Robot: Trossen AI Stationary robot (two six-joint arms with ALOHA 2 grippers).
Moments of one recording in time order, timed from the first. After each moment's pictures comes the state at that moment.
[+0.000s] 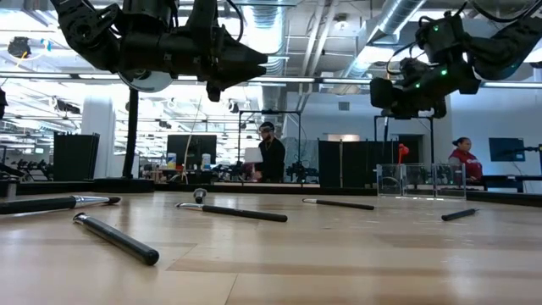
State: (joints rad) left arm 0.10 1.44 0.53 0.91 0.03 -0.16; right arm -0.67 1.12 0.38 0.57 0.56 0.15
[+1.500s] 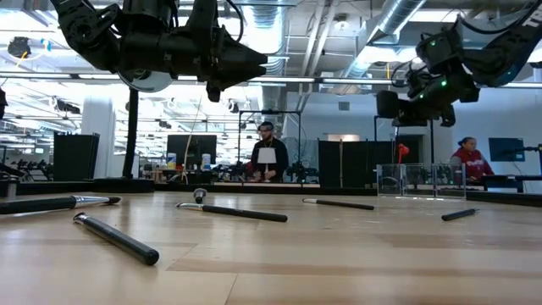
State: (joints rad) left arm 0.10 1.44 0.53 0.91 0.03 -0.16; right arm -0.82 1.18 0.38 0.57 0.50 0.18
